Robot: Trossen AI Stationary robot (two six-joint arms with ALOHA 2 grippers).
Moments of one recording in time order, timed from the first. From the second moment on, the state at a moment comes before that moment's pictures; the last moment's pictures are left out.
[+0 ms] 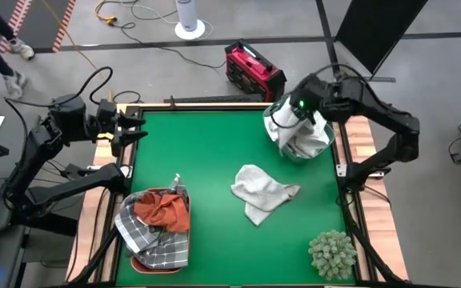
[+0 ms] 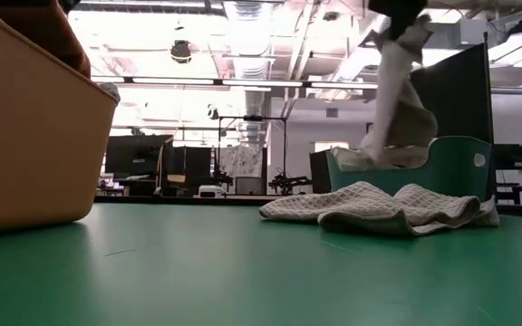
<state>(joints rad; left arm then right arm) 0.71 0.60 1.18 -0.87 0.39 -0.18 -0.27 1.44 1.82 -1.55 0.94 0.38</state>
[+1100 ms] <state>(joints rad) 0.71 0.61 1.18 -0.86 0.32 -0.17 -0.63 1.81 1.25 -1.23 0.10 0.46</state>
